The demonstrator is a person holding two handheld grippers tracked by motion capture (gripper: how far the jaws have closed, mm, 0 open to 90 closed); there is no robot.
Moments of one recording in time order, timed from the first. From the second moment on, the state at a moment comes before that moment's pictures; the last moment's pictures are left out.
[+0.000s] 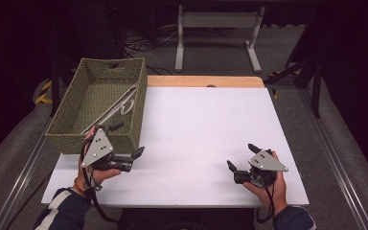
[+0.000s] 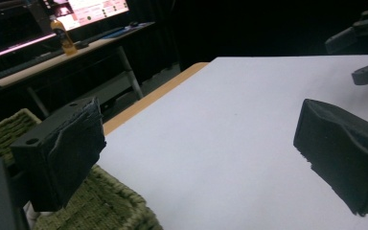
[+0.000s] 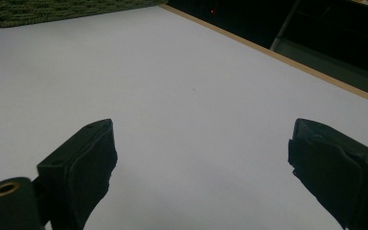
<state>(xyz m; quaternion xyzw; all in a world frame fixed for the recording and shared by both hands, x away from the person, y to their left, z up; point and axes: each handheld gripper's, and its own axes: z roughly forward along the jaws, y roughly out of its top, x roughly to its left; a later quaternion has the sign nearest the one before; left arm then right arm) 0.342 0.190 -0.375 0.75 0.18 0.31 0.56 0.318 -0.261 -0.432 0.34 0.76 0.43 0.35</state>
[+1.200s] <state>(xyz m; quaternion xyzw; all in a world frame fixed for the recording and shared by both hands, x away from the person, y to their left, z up) 0.330 0.196 -0.437 0.79 0.24 0.28 0.50 0.310 -0.255 -0.431 0.31 0.76 0.45 0.35</state>
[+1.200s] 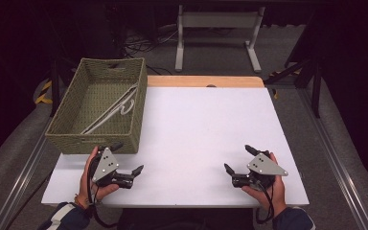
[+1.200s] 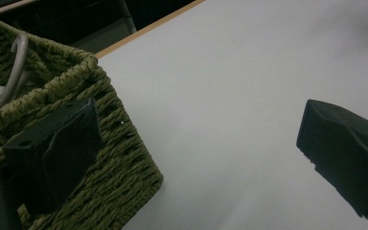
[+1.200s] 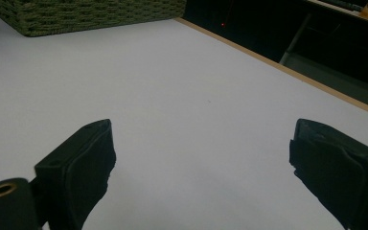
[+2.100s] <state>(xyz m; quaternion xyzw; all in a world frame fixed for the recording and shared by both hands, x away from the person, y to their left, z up) 0.329 0.196 -0.439 0.79 0.23 0.27 0.50 0.309 -0.255 -0.428 0.31 0.76 0.45 0.35</state>
